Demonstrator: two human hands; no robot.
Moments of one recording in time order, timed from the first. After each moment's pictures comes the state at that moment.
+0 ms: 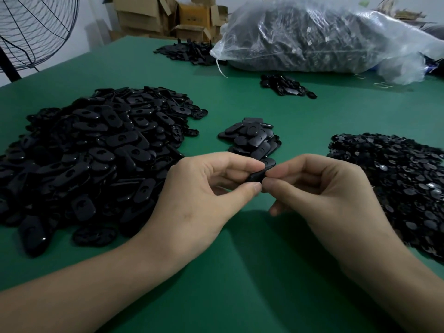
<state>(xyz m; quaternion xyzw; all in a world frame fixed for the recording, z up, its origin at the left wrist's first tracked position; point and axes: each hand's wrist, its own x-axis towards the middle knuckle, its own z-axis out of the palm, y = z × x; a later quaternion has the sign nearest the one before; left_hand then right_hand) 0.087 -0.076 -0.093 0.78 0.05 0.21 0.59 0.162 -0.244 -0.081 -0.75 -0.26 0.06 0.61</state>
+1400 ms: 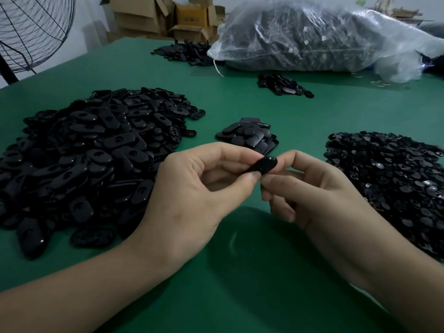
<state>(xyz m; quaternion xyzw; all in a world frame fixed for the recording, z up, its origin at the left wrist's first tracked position) 0.086 -0.078 -0.088 0.72 -0.04 0.26 0.64 0.161 -0.241 -0.078 -0.61 -0.23 0.24 0.71</state>
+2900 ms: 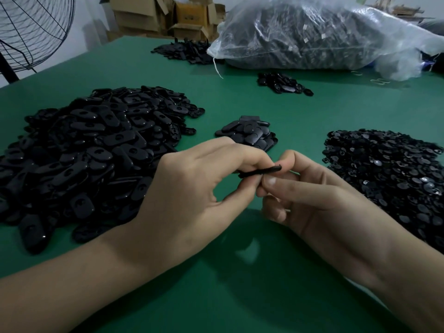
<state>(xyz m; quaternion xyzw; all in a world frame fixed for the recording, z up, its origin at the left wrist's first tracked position) 0.079 -0.074 -0.076 0.87 -0.13 0.40 0.26 0.161 -0.247 -0.076 -0.50 -0.23 0.36 0.75</state>
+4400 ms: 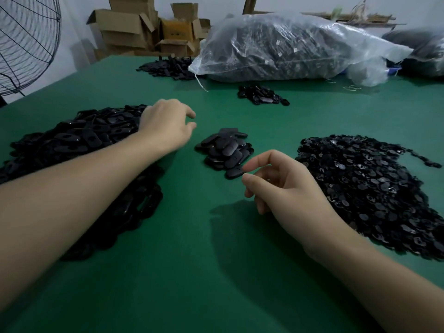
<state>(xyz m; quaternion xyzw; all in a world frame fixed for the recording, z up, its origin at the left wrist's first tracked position) 0.226 0.011 -0.054 0.97 0.17 0.17 0.02 0.185 -0.249 -0.090 -0.75 -0.26 0.09 0.60</state>
